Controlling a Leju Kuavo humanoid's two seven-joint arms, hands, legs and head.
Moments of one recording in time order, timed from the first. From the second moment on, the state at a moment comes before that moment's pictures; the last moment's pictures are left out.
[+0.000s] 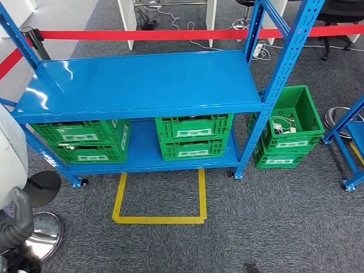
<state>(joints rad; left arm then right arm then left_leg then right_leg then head) 0.27 -0.05 0.01 -1.85 -0.20 0.49 -0.69 -0.07 0.14 -1.01 -0.19 1.04 -0.01 -0.18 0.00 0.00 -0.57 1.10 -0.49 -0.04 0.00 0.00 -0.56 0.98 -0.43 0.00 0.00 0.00</state>
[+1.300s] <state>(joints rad) 0.27 -0.05 0.01 -1.85 -0.17 0.50 -0.69 -0.06 0.14 -1.03 -0.19 1.04 0.00 -0.19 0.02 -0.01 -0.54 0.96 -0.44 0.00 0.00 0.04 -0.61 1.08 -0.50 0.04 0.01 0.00</state>
